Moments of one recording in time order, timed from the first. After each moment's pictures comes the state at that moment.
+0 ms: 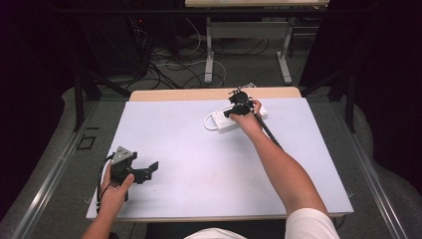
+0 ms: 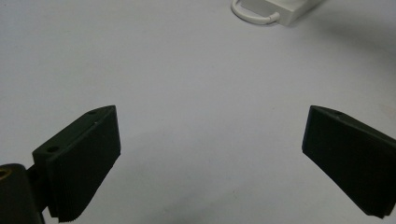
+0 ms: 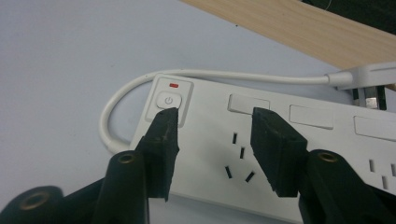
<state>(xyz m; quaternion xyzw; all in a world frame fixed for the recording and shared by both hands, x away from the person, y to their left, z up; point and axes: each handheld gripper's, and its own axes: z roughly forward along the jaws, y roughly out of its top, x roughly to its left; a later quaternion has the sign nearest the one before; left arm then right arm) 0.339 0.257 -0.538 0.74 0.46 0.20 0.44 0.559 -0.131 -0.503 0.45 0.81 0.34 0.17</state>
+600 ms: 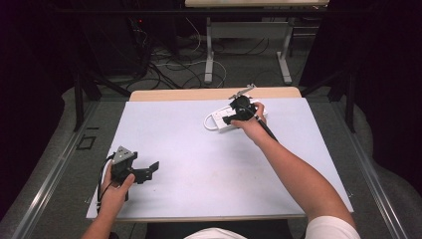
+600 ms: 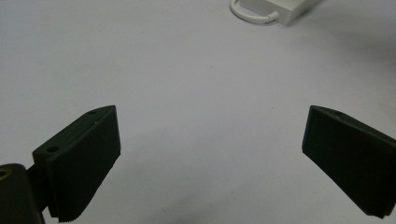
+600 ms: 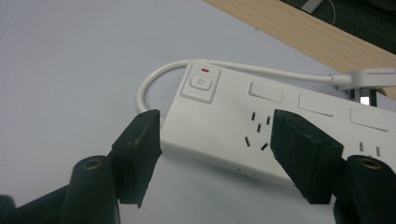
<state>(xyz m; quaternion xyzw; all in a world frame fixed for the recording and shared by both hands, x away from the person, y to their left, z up) 0.339 0.255 -0.537 0.74 0.46 0.20 0.44 0.520 -0.133 -0.485 0.40 0.83 0.34 0.18</state>
